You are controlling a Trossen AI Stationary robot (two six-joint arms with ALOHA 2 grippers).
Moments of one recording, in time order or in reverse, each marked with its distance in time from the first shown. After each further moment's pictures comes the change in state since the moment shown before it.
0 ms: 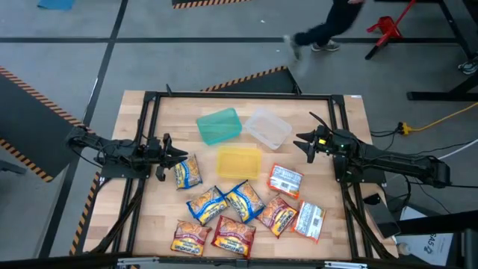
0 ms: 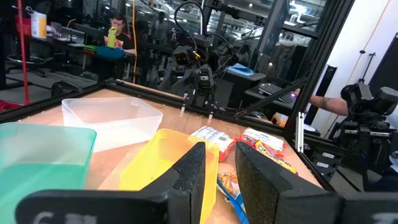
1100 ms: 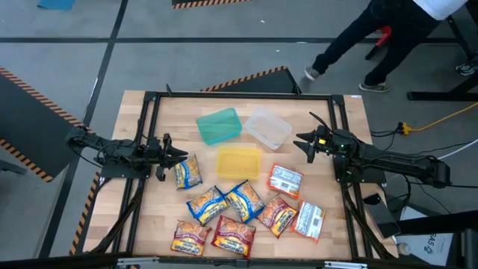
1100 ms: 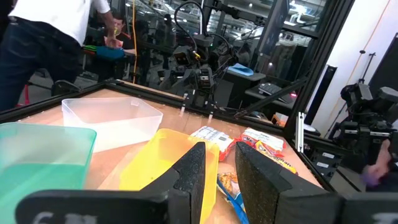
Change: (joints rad) left arm 0.000 0.000 0.000 0.000 0.000 0.000; right arm 0.000 0.000 0.000 0.000 0.000 0.000
